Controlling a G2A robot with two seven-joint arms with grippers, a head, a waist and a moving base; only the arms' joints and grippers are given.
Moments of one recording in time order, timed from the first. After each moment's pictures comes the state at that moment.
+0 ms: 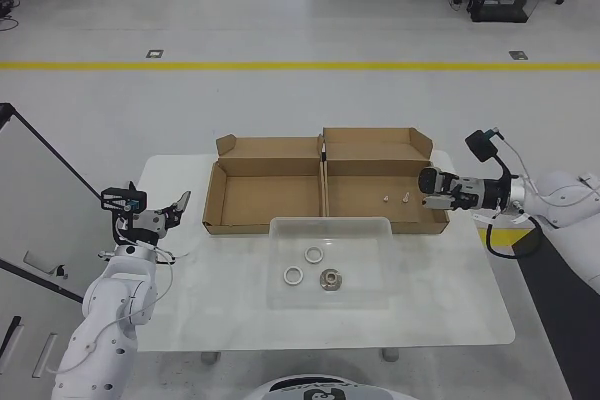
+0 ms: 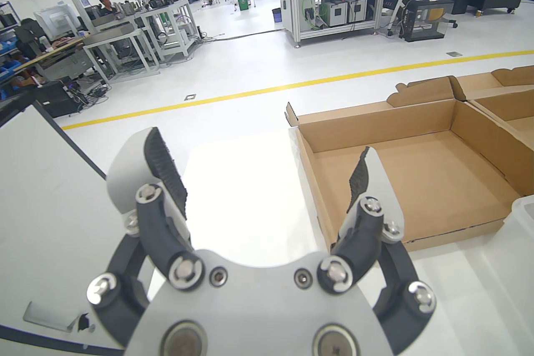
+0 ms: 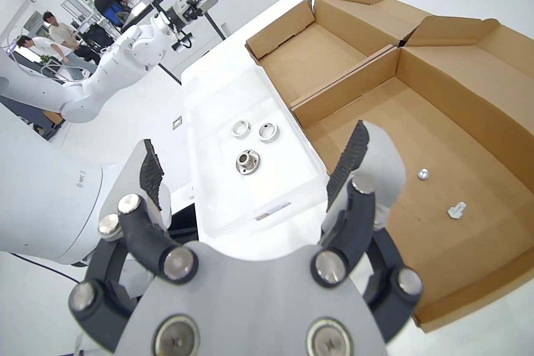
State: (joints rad) left arm 1.73 -1.15 -1.60 -1.80 1.33 0.00 0.00; right arm -0.93 -0.59 0.88 -1.30 0.32 -0.94 0.88
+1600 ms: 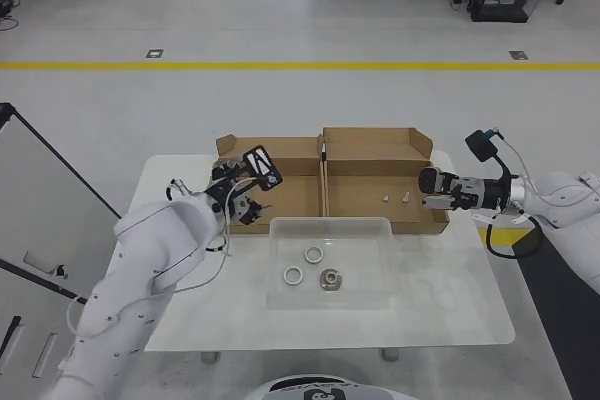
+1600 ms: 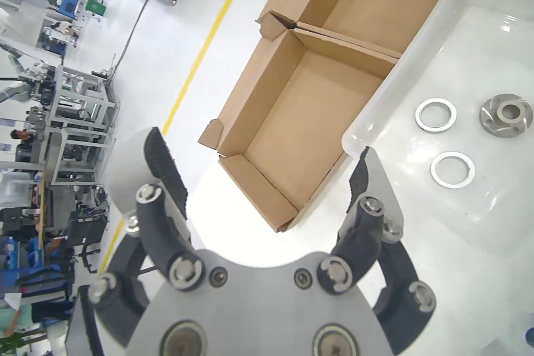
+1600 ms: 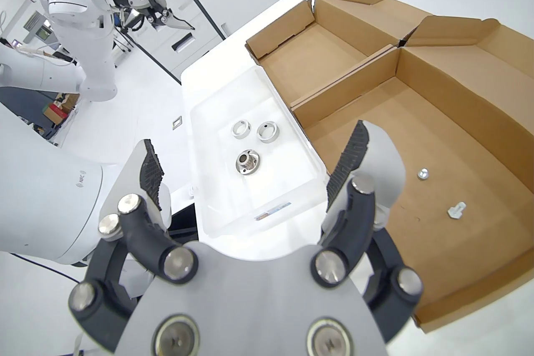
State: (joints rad) left arm 1.25 -1.14 -1.21 -2.14 1.40 -0.55 -1.08; right arm -0.93 -0.59 0.88 -1.30 0.32 -0.94 0.88
